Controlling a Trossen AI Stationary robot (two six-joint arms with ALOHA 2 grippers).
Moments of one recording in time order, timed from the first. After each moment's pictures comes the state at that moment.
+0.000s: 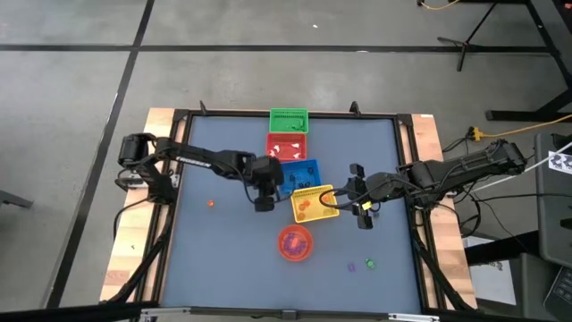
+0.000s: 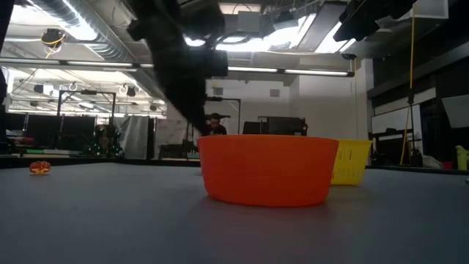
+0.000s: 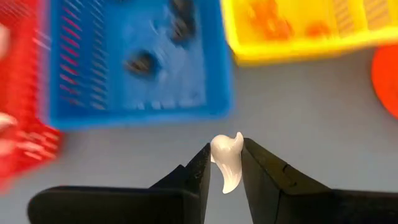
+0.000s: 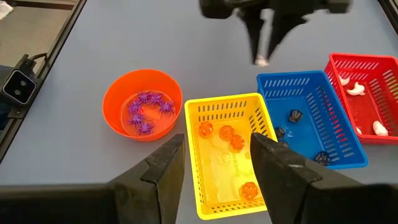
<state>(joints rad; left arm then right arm) 0.06 1.69 1.07 -0.44 -0.03 -0.05 0.27 1.08 0.91 -0.52 0.14 0.10</state>
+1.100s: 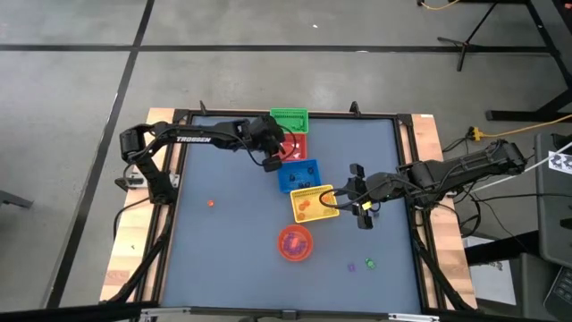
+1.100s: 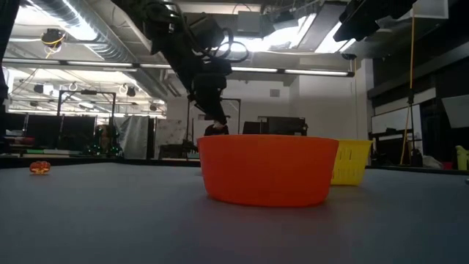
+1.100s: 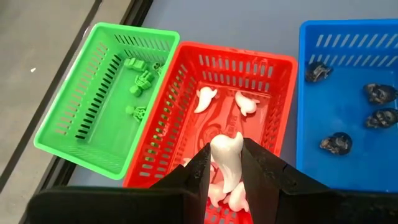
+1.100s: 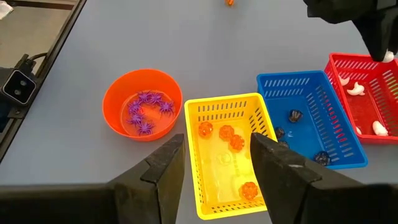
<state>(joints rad) 0.37 1.69 1.13 -0.29 -0.14 0.14 0.27 1.08 0.91 -0.52 0.14 0.10</state>
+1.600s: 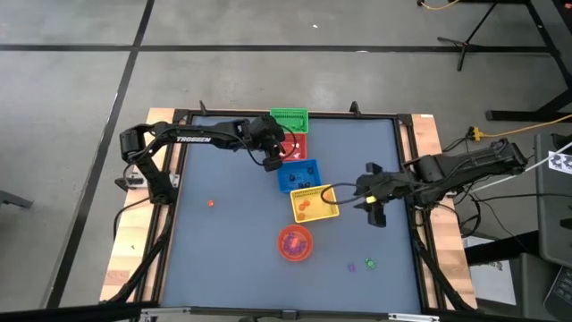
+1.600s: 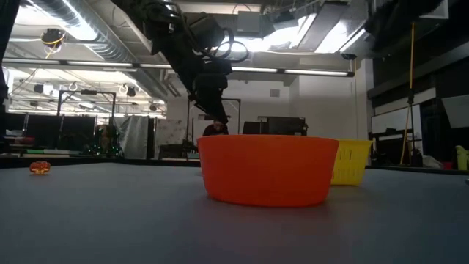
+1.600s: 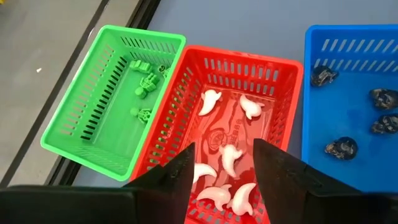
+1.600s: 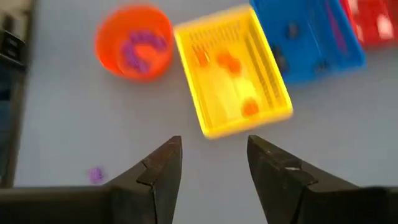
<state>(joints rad) 0.37 1.69 1.13 -0.27 -0.15 0.14 0.28 1.08 1.04 -0.89 0.09 0.29</state>
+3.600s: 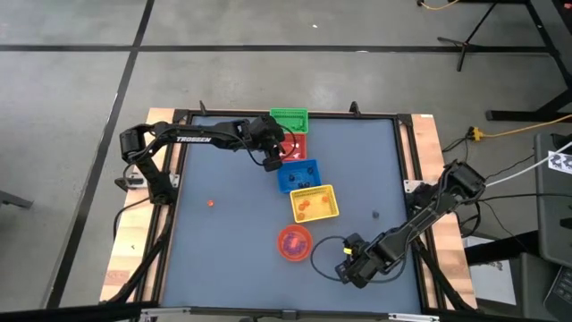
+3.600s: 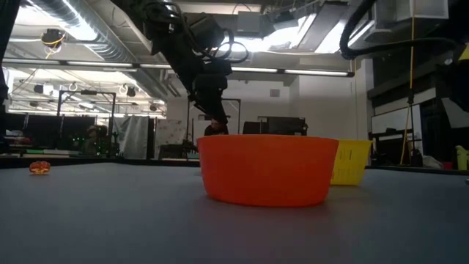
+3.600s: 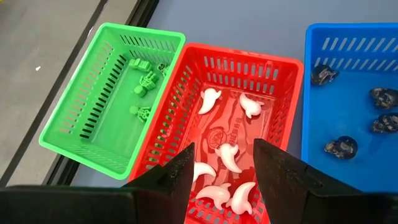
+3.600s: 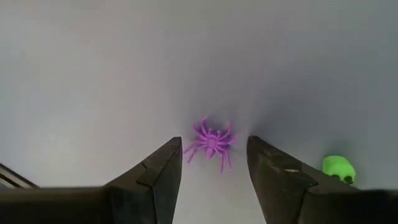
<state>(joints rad) 0.37 1.69 1.13 -0.28 -0.15 0.13 0.77 1.72 0.95 -0.50 0.00 1.81</state>
